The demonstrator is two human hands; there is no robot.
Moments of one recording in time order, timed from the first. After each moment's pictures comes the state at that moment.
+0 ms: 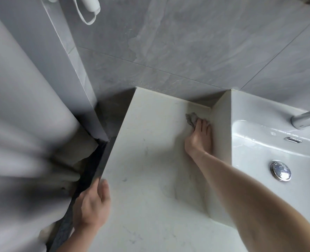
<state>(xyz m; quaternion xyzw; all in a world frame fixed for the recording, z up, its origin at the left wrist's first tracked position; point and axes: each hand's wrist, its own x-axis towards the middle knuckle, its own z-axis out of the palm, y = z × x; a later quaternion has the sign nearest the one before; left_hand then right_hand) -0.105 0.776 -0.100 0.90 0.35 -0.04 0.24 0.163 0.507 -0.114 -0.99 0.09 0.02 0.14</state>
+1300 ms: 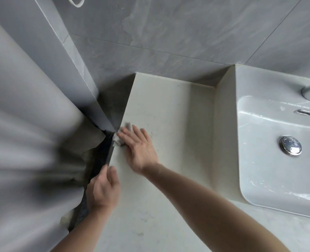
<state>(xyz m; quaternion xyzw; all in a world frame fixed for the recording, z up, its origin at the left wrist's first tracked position) -0.107 0.783 -0.112 0.91 0.32 -0.02 0.25 0.027 0.664 -0.103 -0.91 -0.30 0.10 0.26</state>
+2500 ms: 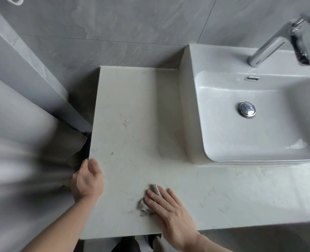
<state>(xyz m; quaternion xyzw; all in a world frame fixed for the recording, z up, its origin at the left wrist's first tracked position) -0.107 0.778 -0.103 0.91 0.32 -0.03 0.26 -0.218 0.492 -0.094 -0.92 -0.26 0.11 0.26</state>
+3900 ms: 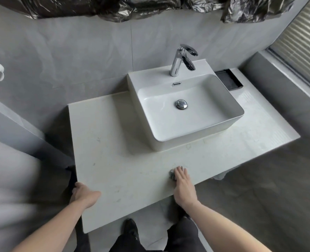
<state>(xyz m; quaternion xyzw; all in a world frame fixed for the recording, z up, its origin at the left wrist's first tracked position) -0.129 0.775 -0.034 0.90 0.22 -0.34 0.17 -0.262 0.419 -0.043 -0.93 0.22 0.17 0.23</state>
